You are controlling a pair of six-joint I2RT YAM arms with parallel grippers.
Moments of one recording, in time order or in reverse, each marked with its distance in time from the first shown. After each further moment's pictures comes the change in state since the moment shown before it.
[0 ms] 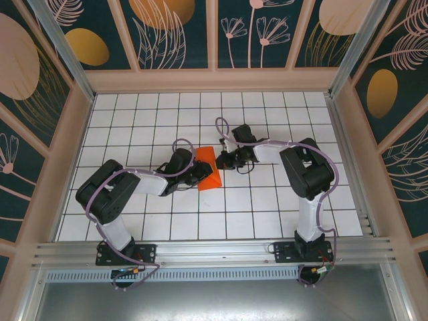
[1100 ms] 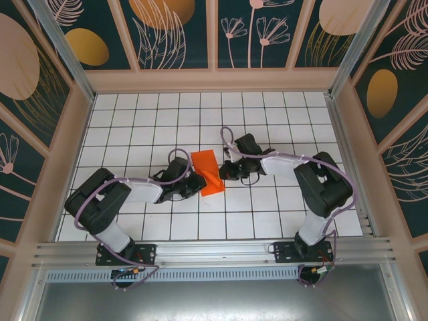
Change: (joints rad) left arm -0.035 -0.123 -0.098 -0.196 -0.031 -0.012; right arm 0.070 -0.236 -0.214 0.004 0.053 0.114
